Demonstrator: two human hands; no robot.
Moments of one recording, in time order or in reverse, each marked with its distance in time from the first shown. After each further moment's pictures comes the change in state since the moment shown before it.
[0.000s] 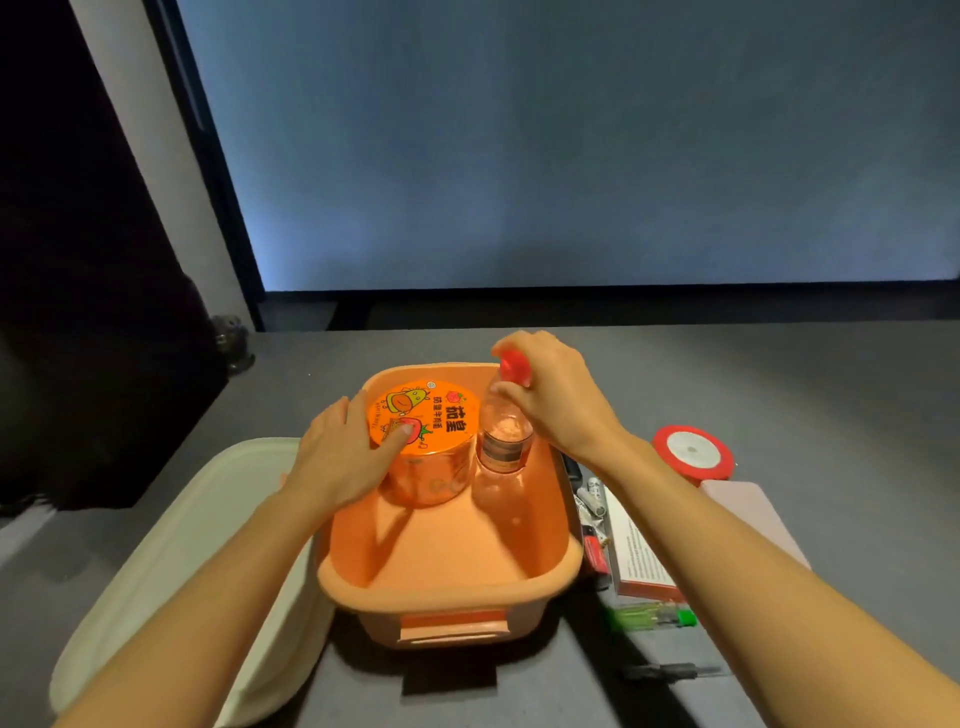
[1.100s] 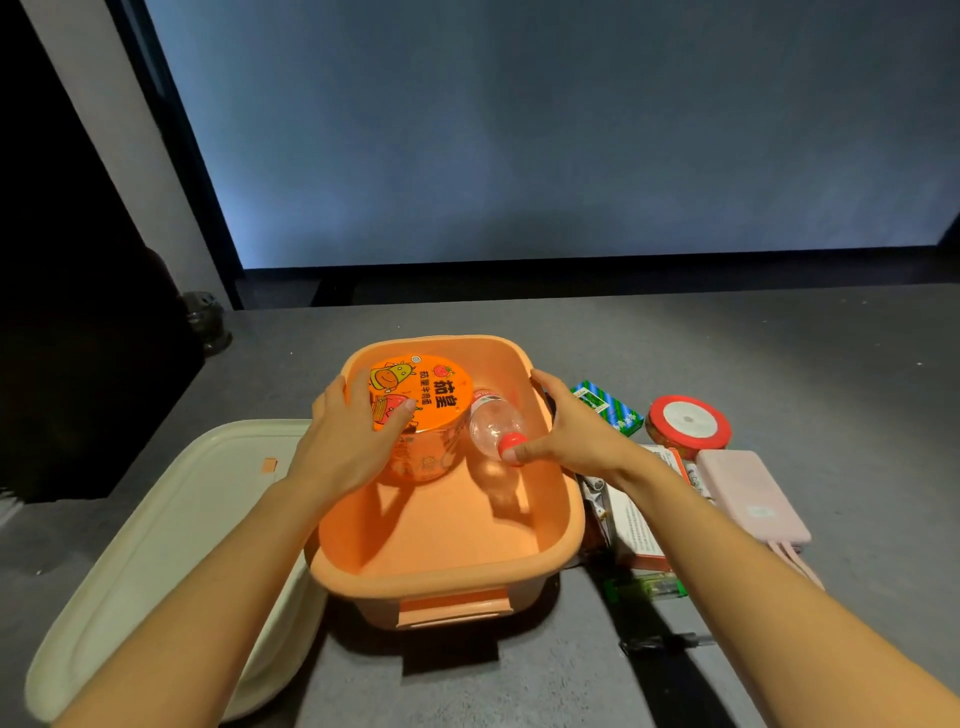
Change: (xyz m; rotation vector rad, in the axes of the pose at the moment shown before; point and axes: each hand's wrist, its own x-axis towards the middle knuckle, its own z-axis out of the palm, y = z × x) left_hand -0.004 0.013 0.014 -0.114 -0.047 -0.072; right_hand -0.039 0.058 0.032 0.451 -0.382 0.472
